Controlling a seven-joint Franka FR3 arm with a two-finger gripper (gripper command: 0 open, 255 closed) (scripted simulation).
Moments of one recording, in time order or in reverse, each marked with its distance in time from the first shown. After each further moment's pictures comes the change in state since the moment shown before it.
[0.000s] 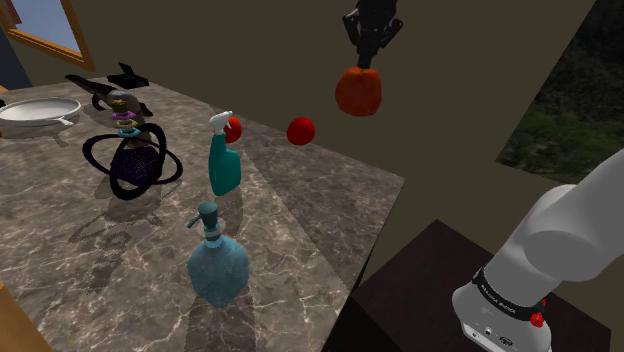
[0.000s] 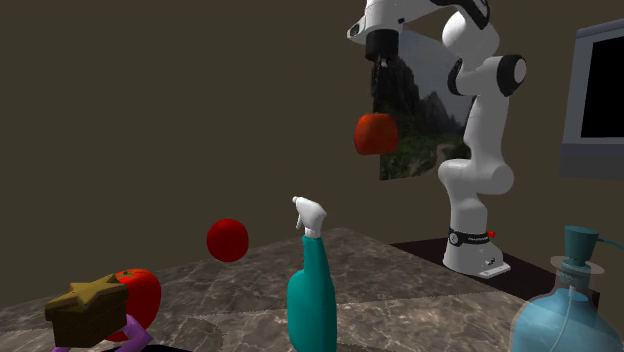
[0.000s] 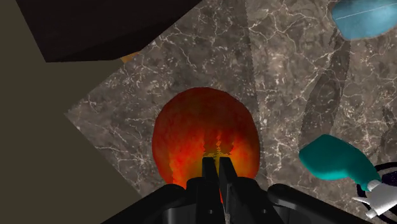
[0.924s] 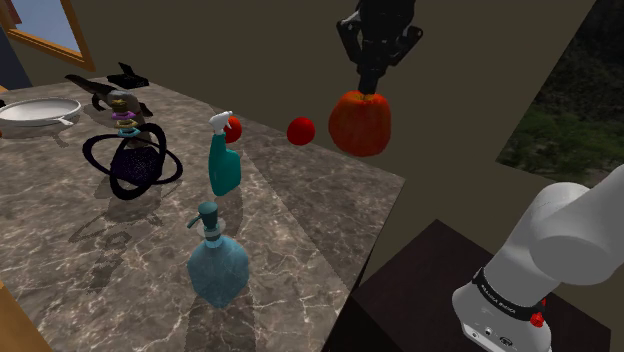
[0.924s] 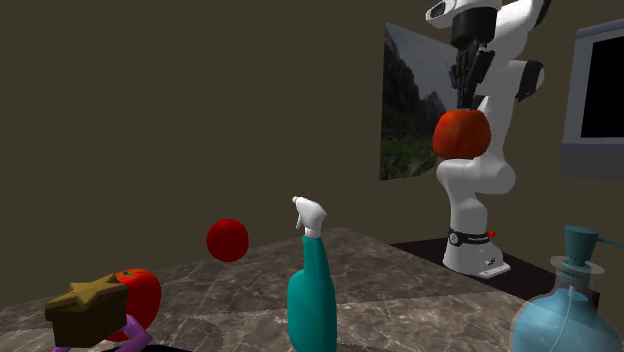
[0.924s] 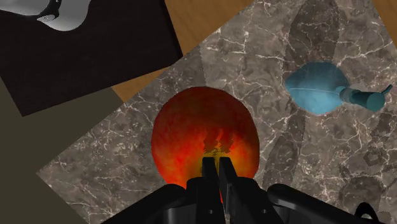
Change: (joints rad) arm 0.111 -0.155 0.196 -0.115 0.099 -0.021 0.303
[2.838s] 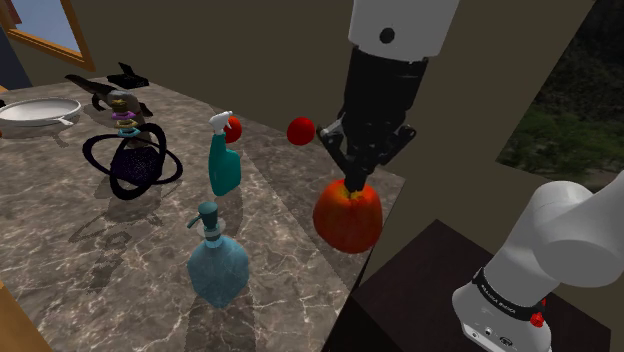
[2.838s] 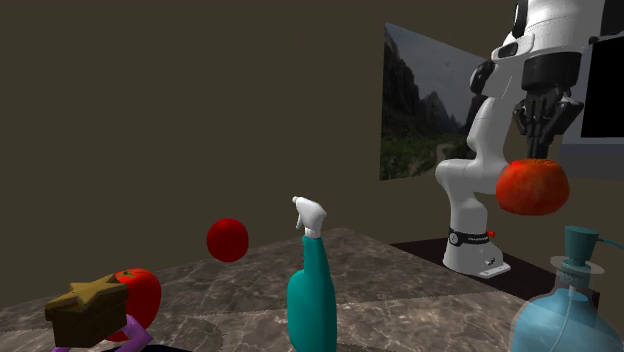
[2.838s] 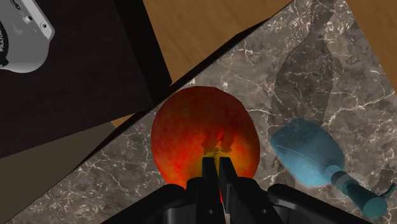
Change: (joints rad) arm 0.085 -0.078 0.181 -0.277 0.097 0.231 0.207
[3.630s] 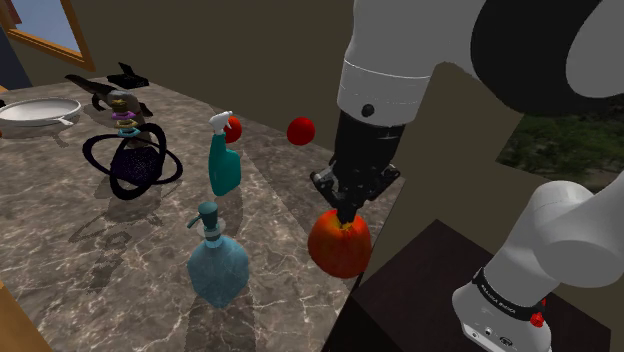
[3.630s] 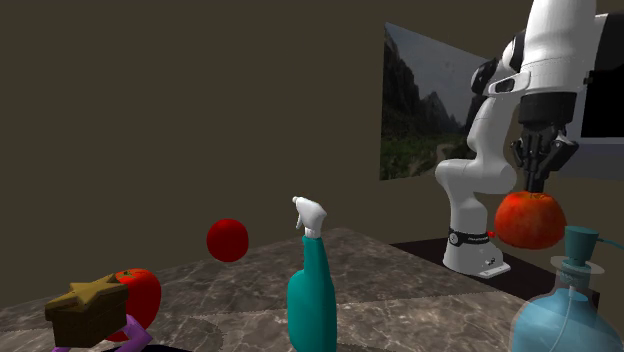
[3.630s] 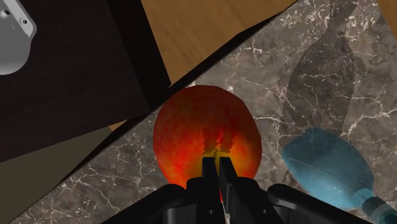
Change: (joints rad) arm 0.011 -0.009 0.027 -0.164 0.021 0.157 -0.005
